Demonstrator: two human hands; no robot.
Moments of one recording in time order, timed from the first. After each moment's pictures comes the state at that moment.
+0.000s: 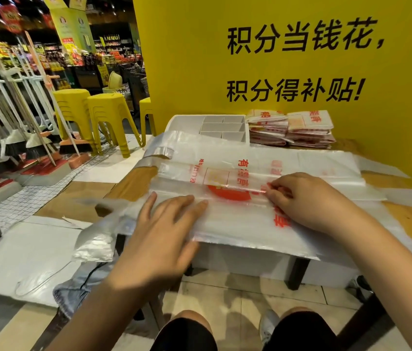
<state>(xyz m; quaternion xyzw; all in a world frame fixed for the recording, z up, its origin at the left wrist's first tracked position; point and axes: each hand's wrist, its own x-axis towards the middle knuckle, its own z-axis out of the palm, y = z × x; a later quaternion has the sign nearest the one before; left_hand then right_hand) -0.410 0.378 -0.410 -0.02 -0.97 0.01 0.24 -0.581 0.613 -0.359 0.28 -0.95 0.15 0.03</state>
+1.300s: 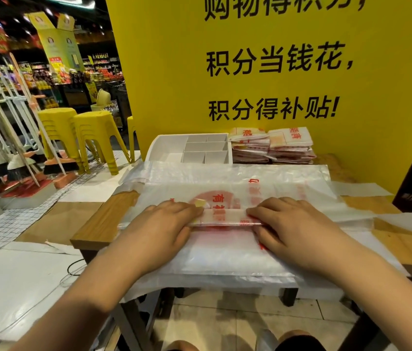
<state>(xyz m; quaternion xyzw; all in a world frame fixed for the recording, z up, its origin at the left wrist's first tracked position) -0.472 0.375 -0.363 -0.05 -0.99 -0.02 0.12 -0.566 0.632 -0.360 0.41 -0.90 0.04 0.10</state>
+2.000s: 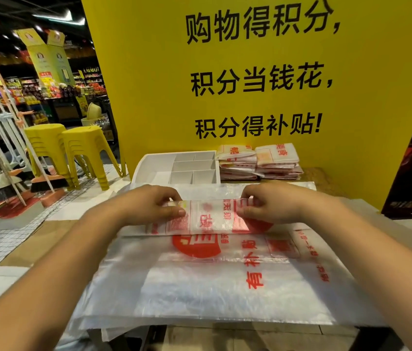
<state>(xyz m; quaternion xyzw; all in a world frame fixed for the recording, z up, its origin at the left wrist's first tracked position) -0.557 0.336 -0.299 0.01 -0.99 -0.11 -0.03 -0.651 0.611 -0.304 0.36 -0.93 0.07 -0.04</state>
